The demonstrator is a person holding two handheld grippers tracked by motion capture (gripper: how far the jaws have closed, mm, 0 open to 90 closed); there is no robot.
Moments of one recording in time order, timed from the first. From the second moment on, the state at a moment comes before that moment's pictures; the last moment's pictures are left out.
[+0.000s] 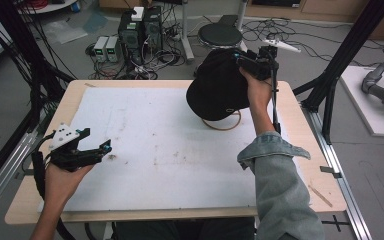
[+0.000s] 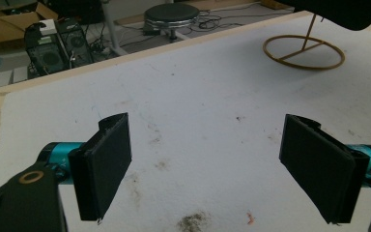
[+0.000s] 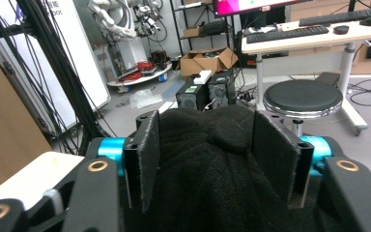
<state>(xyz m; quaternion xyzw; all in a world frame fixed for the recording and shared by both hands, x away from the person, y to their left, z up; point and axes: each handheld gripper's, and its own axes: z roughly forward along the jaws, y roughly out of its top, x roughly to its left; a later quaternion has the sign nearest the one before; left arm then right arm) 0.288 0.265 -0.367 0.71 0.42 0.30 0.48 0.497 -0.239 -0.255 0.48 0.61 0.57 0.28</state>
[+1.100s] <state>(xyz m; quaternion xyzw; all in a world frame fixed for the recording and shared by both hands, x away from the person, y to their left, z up) 0.287 0.264 -0.366 0.71 0.42 0.30 0.48 0.445 -0.278 -0.251 0.46 0.60 0.58 0.30</state>
